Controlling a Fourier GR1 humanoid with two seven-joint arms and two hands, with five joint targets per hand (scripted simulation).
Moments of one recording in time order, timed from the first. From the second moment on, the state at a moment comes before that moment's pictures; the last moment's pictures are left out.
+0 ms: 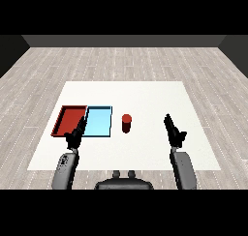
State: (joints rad) left arm 0.02 0.11 -0.01 -1.57 0.01 -0.02 0.01; right arm -0.01 -0.12 -0.01 -1.59 -0.03 -0.01 0.00
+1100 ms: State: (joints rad) left arm -0.02 0.04 0.04 -1.58 0.06 -0.07 -0.44; right arm 0.02 -0.08 -0.04 -1.61 -0.08 0.13 -0.32
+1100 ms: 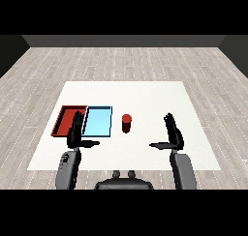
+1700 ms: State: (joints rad) left arm 0.01 0.04 0.05 -1.59 0.09 -0.10 -0.48; right arm -0.04 -0.04 -0.03 -1.54 -0.06 0.10 -0.31
